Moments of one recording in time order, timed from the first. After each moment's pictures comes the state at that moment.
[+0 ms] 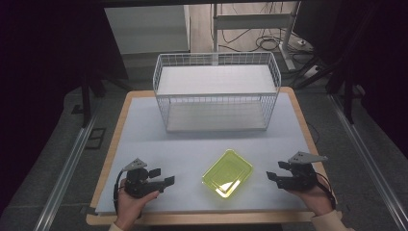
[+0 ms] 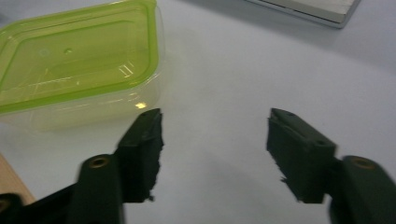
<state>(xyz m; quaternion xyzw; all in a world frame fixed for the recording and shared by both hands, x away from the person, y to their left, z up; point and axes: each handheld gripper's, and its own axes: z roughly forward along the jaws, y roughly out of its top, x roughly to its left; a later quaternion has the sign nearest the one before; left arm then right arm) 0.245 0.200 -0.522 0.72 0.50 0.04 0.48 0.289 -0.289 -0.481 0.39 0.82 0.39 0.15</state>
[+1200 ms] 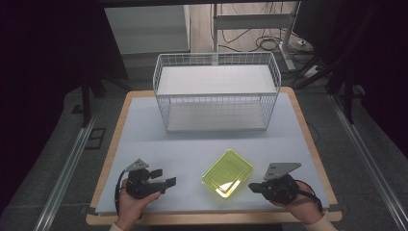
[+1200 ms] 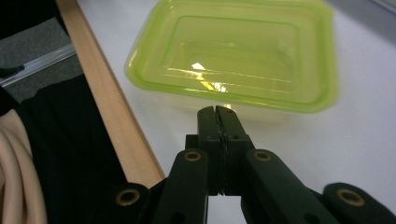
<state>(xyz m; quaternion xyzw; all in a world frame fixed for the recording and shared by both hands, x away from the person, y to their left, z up) 0.244 0.196 -0.522 0.73 0.50 0.03 0.48 0.256 -0.228 -0.465 0.23 0.90 0.37 0.06</state>
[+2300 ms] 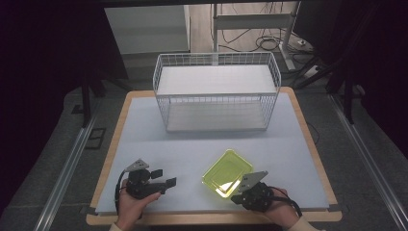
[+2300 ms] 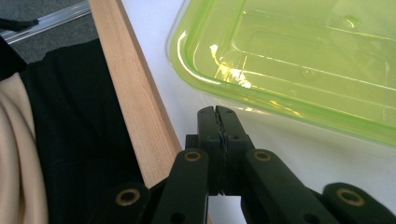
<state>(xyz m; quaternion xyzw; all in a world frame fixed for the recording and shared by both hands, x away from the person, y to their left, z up) 0.244 0.196 -0.522 0.73 0.49 0.03 0.48 0.249 -0.176 -0.503 0.17 0.93 0.31 0.03</state>
